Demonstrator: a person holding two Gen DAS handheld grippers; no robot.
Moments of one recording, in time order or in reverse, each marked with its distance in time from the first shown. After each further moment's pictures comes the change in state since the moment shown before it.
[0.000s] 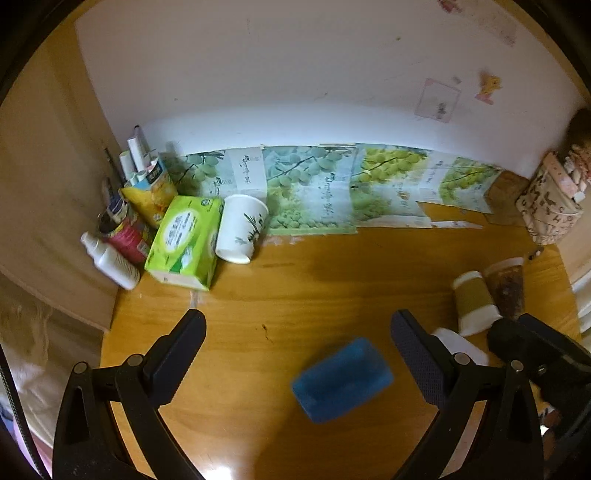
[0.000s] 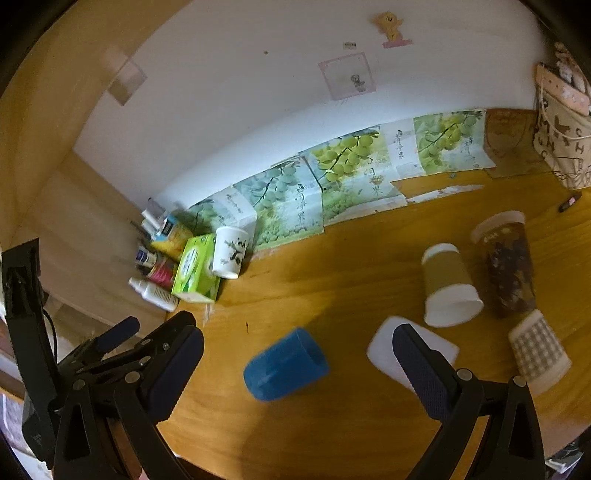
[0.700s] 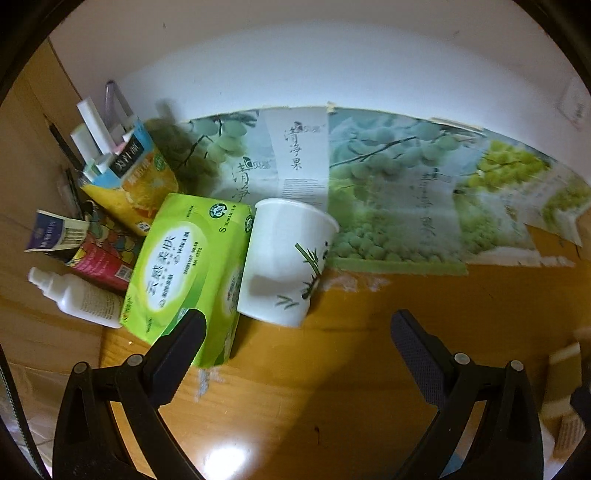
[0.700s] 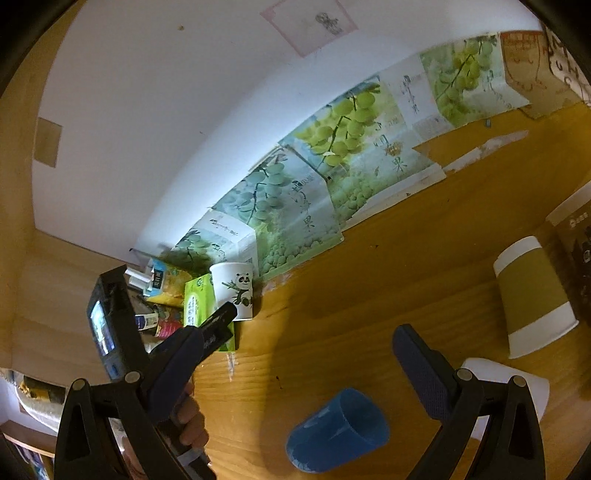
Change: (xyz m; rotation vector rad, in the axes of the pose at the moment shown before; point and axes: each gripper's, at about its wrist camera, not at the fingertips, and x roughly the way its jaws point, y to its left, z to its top) left arm 0.156 0.052 0.056 -0.080 0.116 0.140; right arm 0.099 -0.024 0.049 0.253 0.079 0.109
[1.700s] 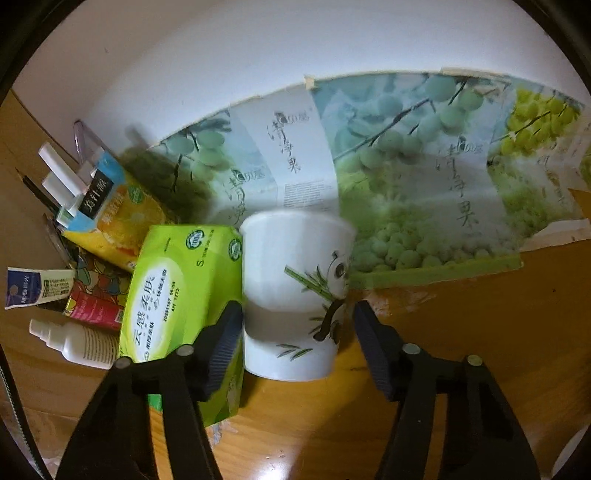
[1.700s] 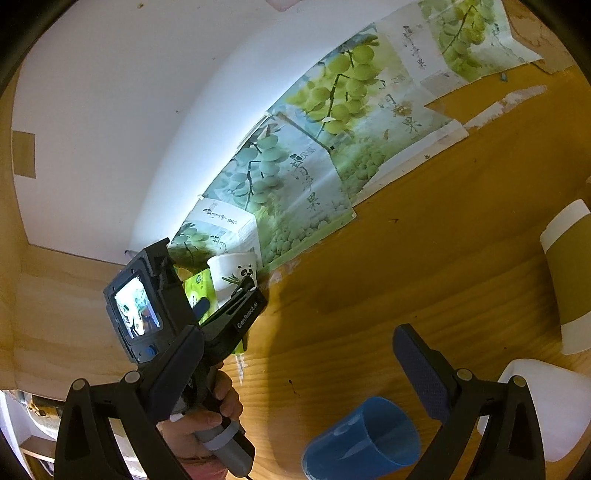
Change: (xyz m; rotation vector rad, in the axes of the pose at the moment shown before) left arm 0.046 -0.022 0.017 0.157 -0.037 0.151; right arm 0.040 -0.007 0.000 0.073 0.058 0.061
